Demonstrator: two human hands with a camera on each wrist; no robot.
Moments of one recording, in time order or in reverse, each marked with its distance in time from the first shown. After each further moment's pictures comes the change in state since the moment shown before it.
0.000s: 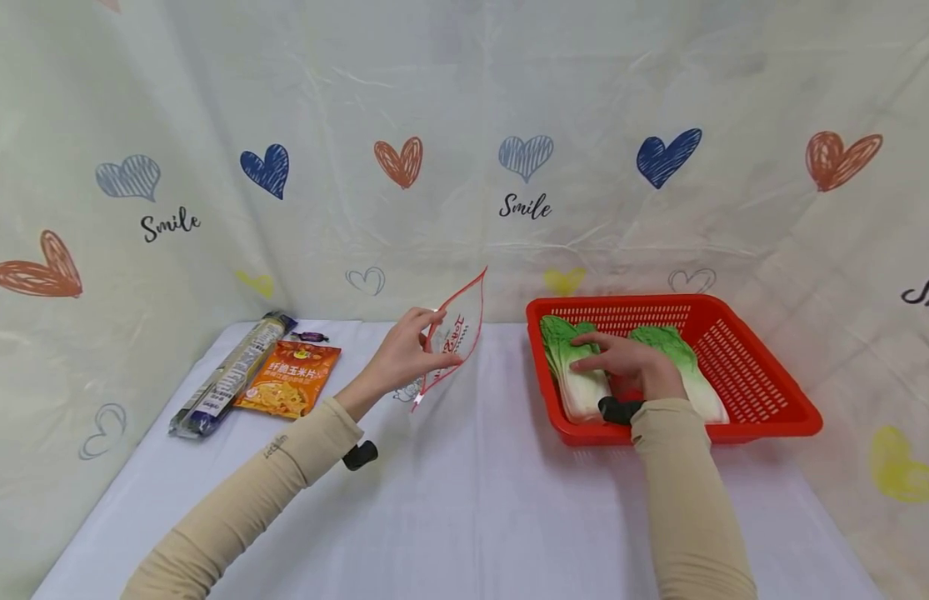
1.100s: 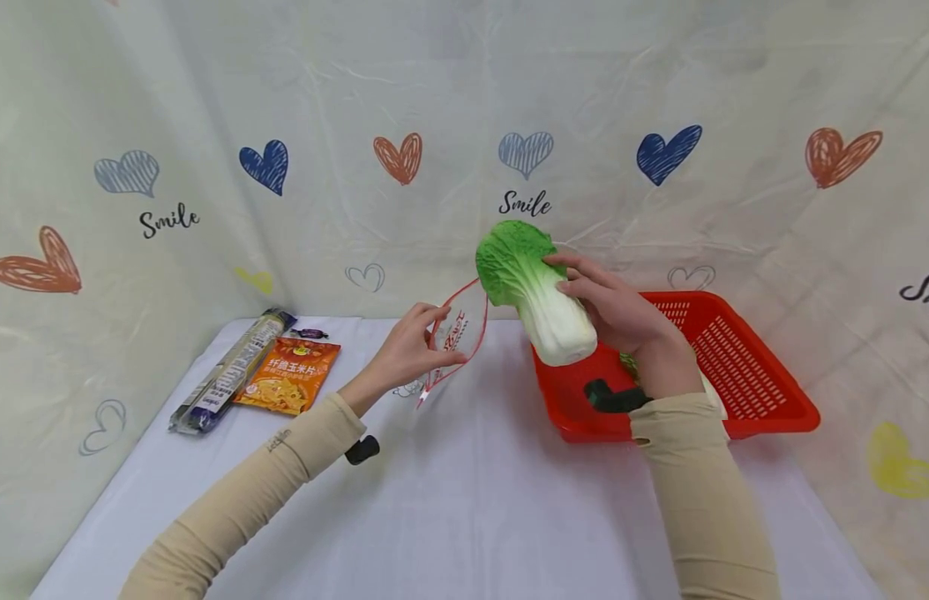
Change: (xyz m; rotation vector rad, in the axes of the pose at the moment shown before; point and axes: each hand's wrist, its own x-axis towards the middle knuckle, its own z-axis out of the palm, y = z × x) left_hand 0.003 0.005 0.003 0.028 -0.021 0.031; right_hand -0.056 -0.103 0.013 0.491 -0.185 -0.598
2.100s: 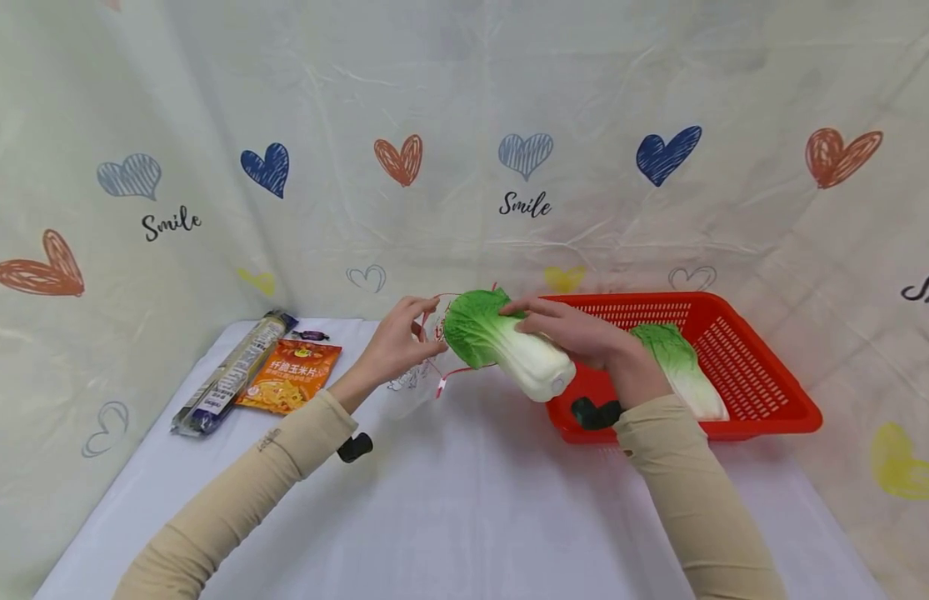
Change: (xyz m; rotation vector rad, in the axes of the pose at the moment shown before) left_hand 0.001 -0.005 -0.015 -0.031 0.041 0.016; right_hand 0.023 0.023 0.028 -0.378 0.018 0.293
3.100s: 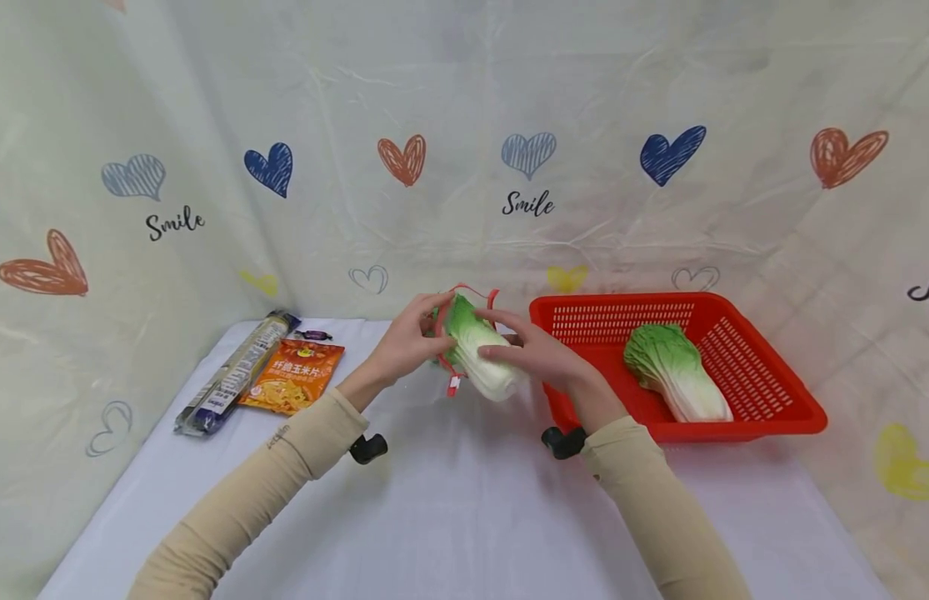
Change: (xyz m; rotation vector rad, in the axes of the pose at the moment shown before) left_hand 0.004 0.010 0.003 -0.314 -0.058 -0.045; right_hand 0.031 0.033 0.039 -0.096 0.106 -0.088
